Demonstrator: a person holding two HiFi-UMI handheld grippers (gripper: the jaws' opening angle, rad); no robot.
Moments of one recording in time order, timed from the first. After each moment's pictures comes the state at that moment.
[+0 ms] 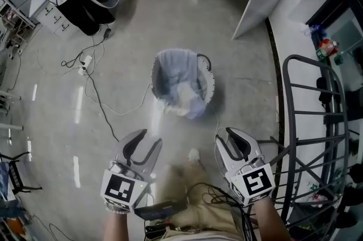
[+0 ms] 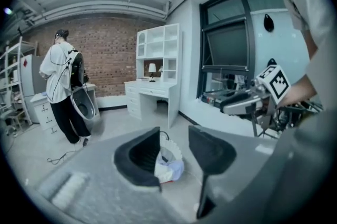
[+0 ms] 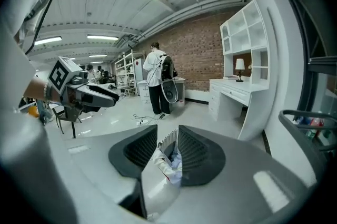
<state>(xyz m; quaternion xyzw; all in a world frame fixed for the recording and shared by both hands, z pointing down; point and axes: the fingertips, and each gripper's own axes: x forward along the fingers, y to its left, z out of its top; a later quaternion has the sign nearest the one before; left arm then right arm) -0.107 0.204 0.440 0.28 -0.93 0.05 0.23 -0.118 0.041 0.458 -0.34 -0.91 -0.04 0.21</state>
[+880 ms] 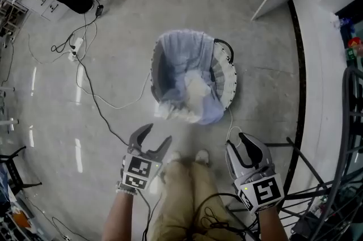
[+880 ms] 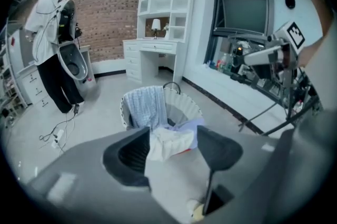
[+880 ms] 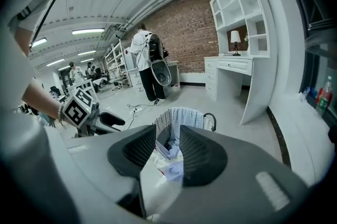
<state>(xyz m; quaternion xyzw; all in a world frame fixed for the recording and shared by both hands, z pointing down) -0.204 0.248 0.763 0.28 -0.88 0.08 0.37 -0.212 0.060 0.663 -0.32 -0.90 0.00 0.28</state>
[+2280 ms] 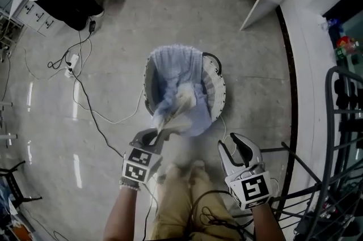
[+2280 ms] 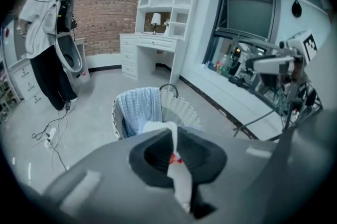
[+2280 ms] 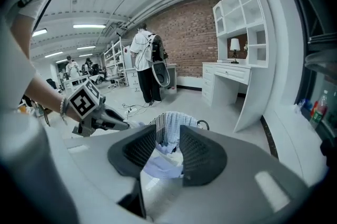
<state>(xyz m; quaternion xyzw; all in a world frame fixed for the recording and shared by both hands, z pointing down) -0.245 0.226 0.759 0.30 -0.87 0.05 0.39 -0.229 0.055 0.654 -0.30 -0.92 -0.04 0.26</state>
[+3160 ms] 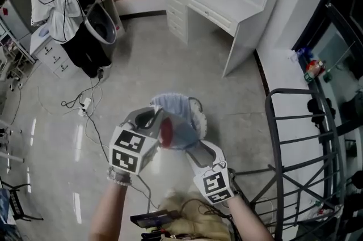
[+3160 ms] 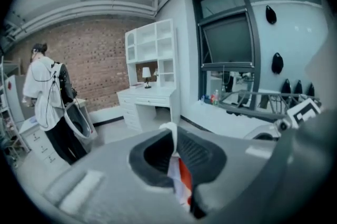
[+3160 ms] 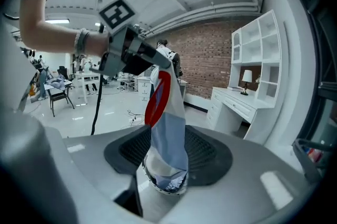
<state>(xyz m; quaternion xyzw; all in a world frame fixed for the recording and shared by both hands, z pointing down) -0.289 0.156 0.387 0.31 -0.92 0.12 0.21 -0.195 0.086 0.489 -0.34 -0.91 -0.11 0.19</state>
